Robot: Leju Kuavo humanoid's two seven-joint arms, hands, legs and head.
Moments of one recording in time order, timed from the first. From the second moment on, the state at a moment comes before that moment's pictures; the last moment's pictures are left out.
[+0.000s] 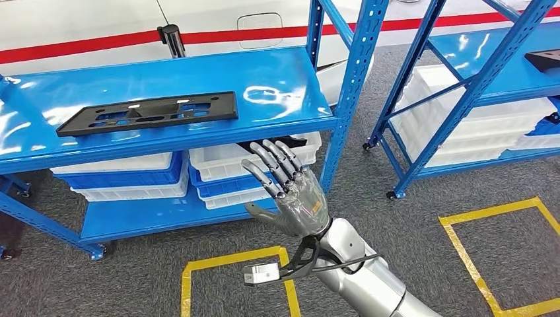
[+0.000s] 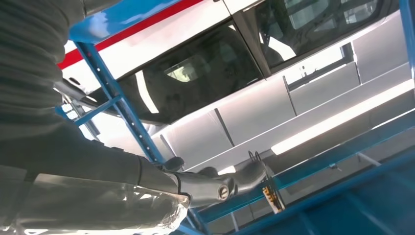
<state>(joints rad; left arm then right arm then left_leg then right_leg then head) -0.03 0.04 -0.03 -0.20 0.13 0.13 -0.45 -0.32 -0.15 0.66 -1.49 1.02 -0.69 -0.29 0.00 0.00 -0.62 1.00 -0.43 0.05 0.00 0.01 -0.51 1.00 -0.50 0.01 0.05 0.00</state>
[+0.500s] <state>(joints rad) -0.03 0.04 -0.03 -0.20 0.13 0.13 -0.45 -0.32 -0.15 0.66 -1.49 1.02 -0.69 -0.28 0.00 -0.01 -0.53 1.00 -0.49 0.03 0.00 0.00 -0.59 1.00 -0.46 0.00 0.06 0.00</state>
